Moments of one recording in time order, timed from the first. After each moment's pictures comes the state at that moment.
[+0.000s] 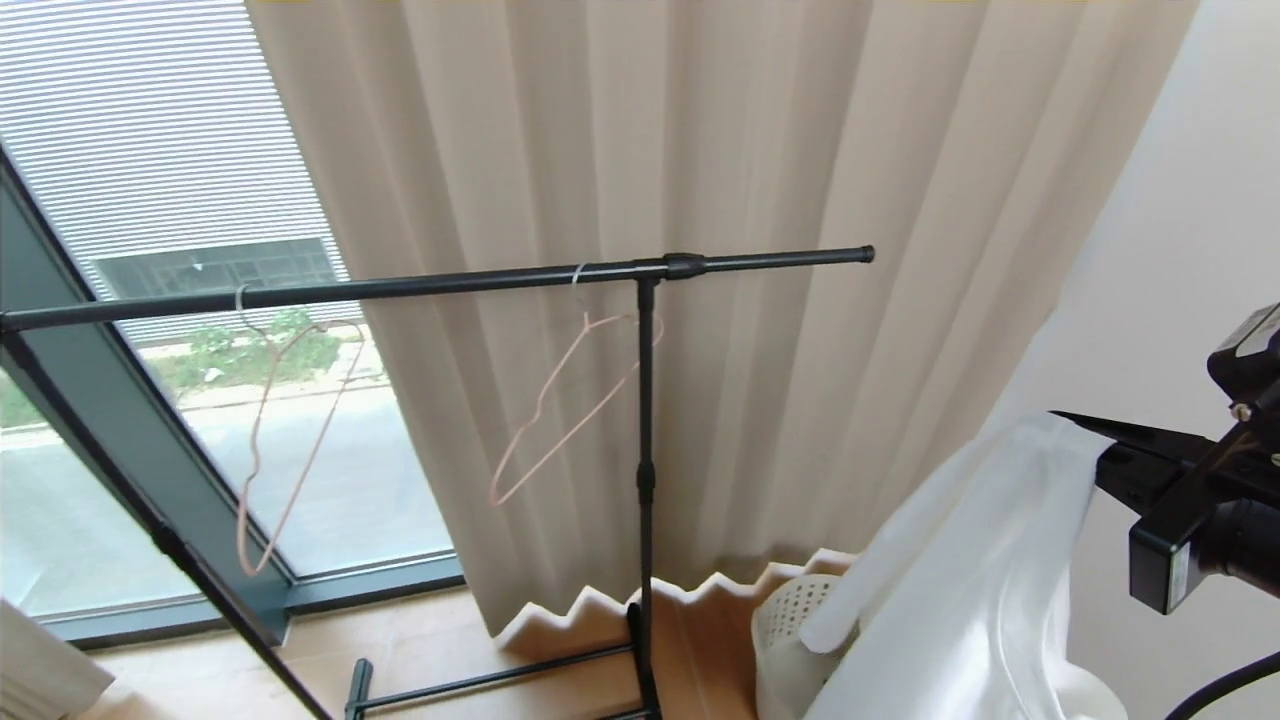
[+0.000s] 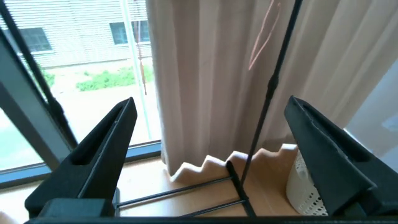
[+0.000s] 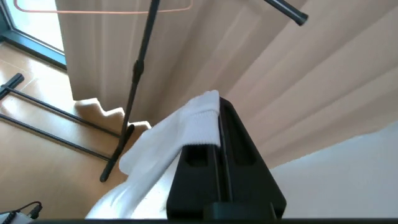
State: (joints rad) left arm -0.01 0.00 0.00 -0.04 -0.06 0.00; right arm 0.63 1.13 -0.61 -0.28 -0.30 -0.33
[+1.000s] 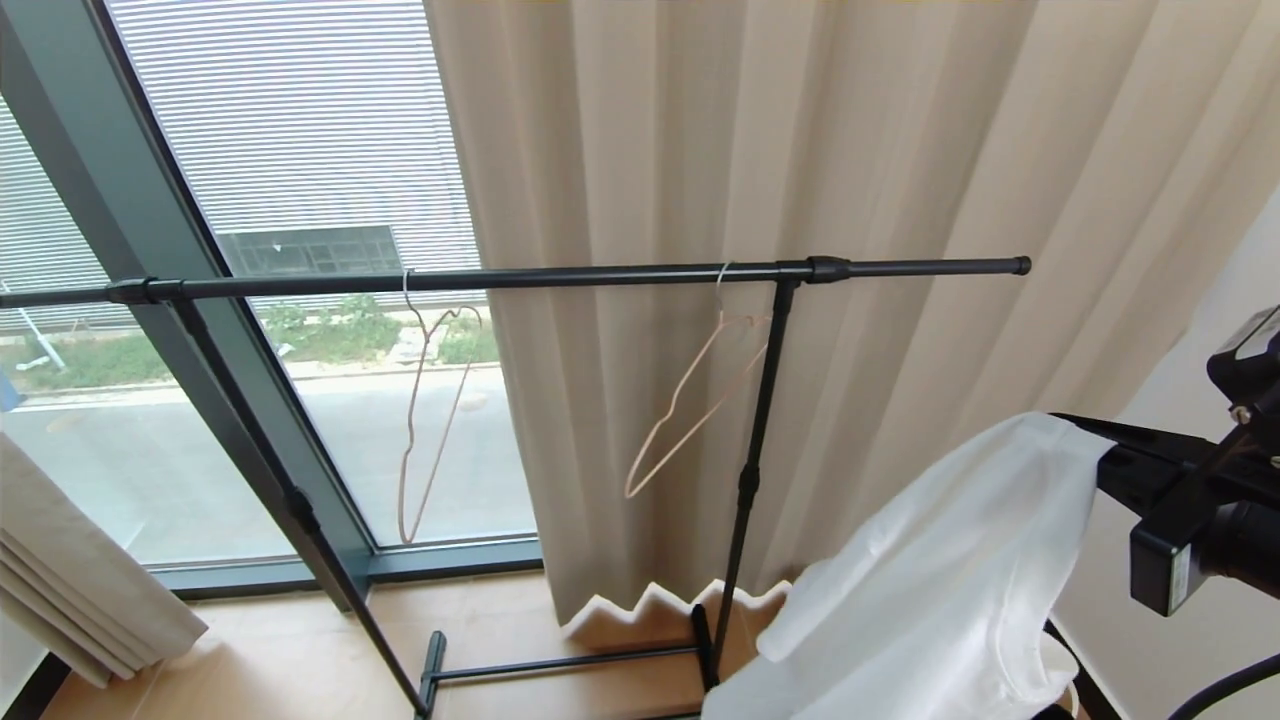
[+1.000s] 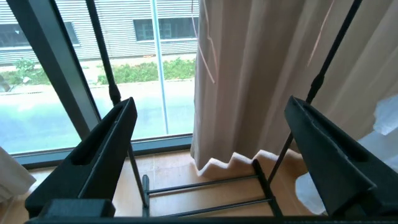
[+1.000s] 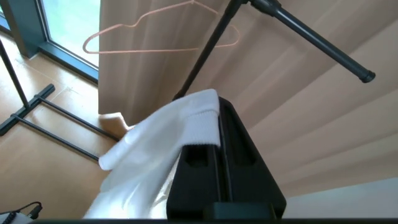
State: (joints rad) left arm -0.01 0.00 0.00 -0.04 -0.06 0.00; right arm 0.63 1.12 -0.61 -0.28 -0.30 -0.34
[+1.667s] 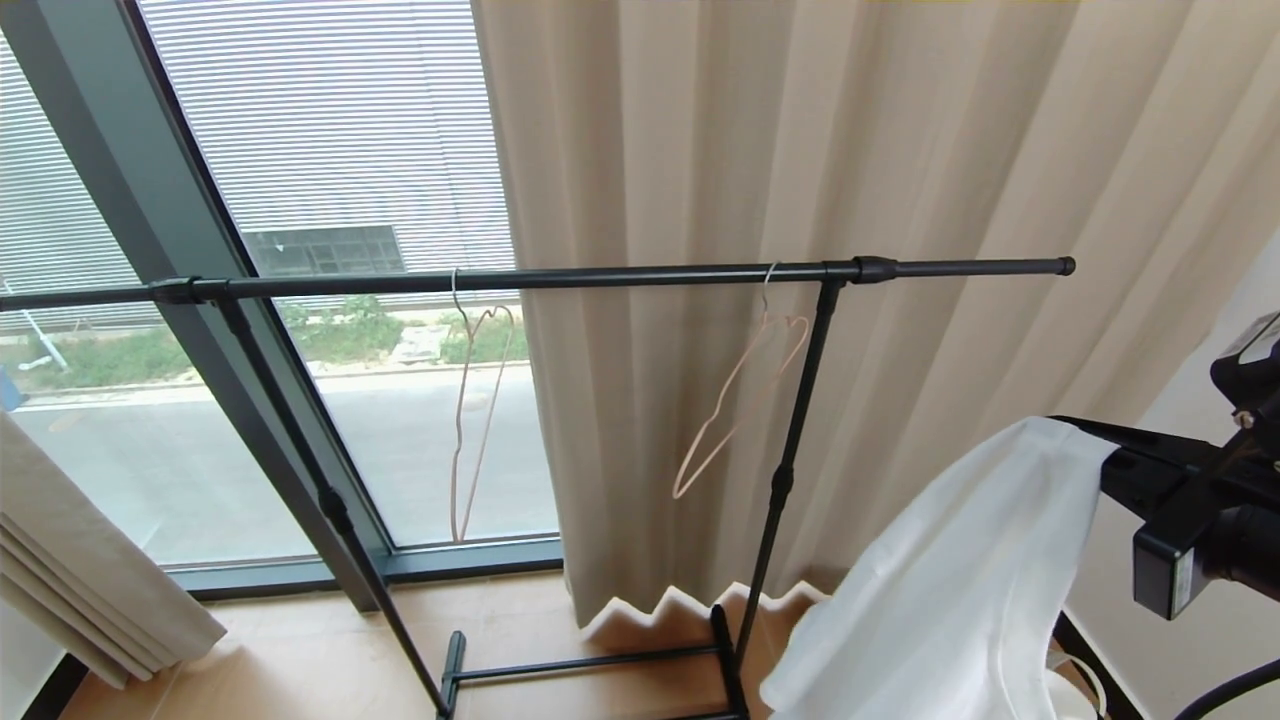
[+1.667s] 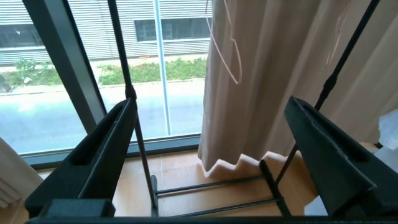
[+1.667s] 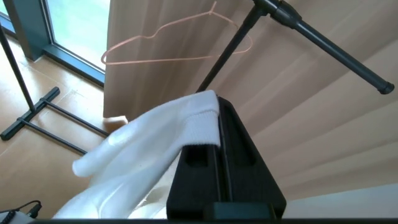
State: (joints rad) left arm -0.01 0.00 0.00 -0.04 -0.06 0.00; right arm 0.62 1.12 -0.60 -0.28 -0.30 -0.34
